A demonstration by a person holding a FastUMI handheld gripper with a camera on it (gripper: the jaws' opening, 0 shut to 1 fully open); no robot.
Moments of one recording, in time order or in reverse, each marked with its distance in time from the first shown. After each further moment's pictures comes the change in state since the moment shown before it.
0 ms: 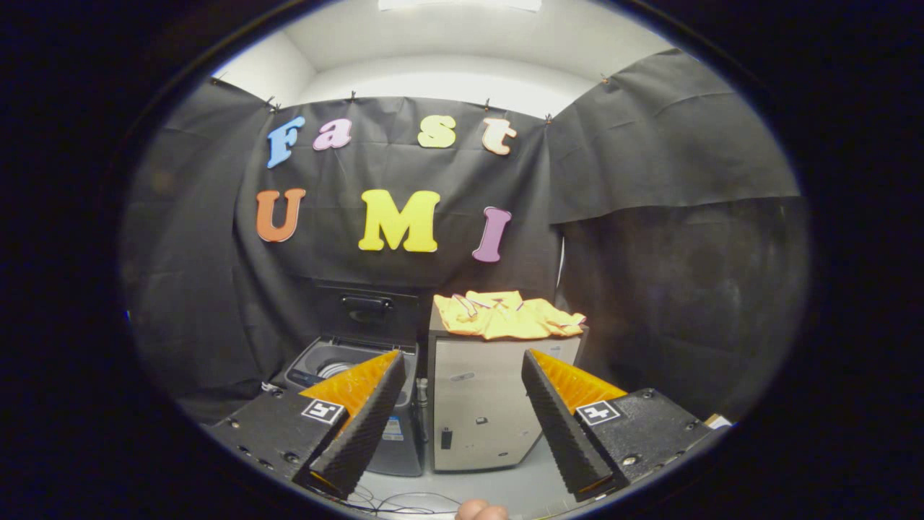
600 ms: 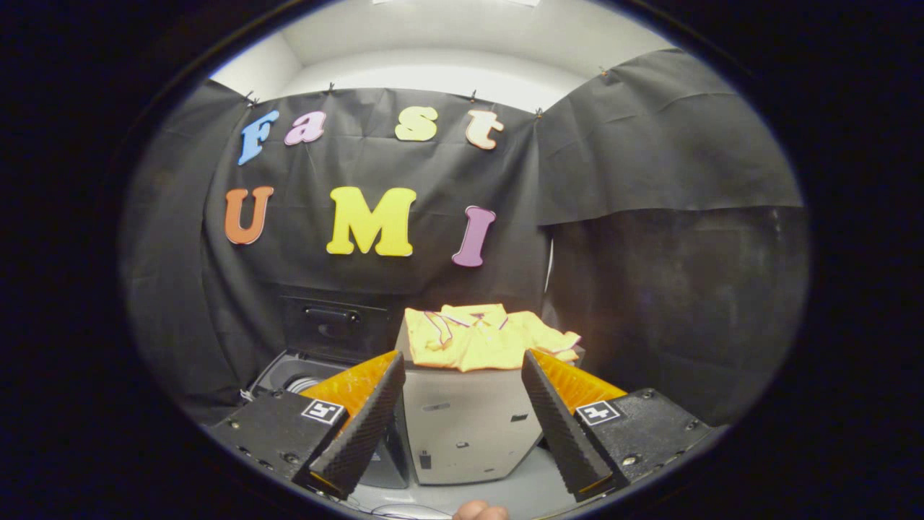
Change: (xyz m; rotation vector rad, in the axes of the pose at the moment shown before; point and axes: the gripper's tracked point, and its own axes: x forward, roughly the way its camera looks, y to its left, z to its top) arm 0.132 -0.039 0.043 -0.013 0.014 -0.041
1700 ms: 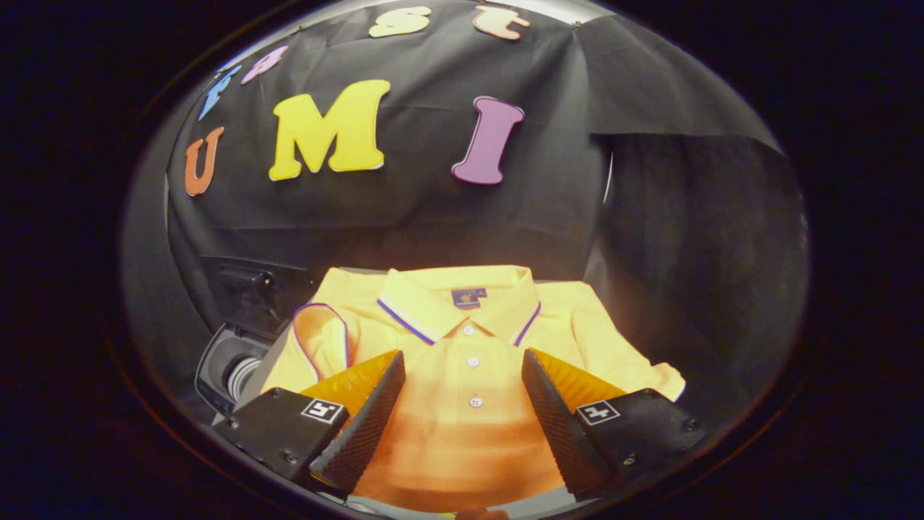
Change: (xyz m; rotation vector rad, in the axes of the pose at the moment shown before) arm 0.310 -0.056 -0.063 -0.013 0.408 0.073
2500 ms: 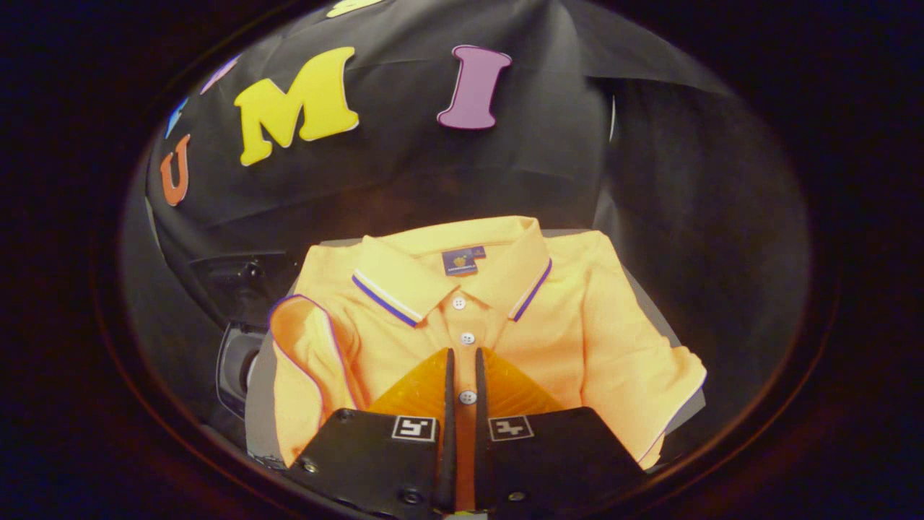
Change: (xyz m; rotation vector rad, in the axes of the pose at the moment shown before) arm 0.011 0.001 -0.008 0.062 0.247 -0.008
